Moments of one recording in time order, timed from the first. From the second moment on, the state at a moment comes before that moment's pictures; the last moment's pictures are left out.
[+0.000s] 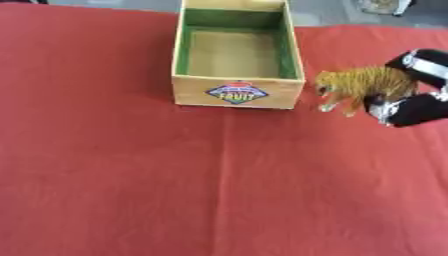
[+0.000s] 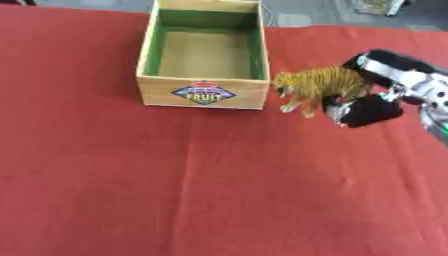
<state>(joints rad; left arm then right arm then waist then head) -0.36 0.30 0.07 -1.98 -0.13 -0.14 0.50 -0.58 -0.99 0.24 -1.88 0.25 0.54 0.38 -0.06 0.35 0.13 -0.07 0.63</state>
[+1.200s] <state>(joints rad) -0.37 0.30 0.05 -1.98 -0.13 -0.13 0.47 -1.13 -0.70 0.29 -1.41 0.55 0.54 0.33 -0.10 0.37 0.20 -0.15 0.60</state>
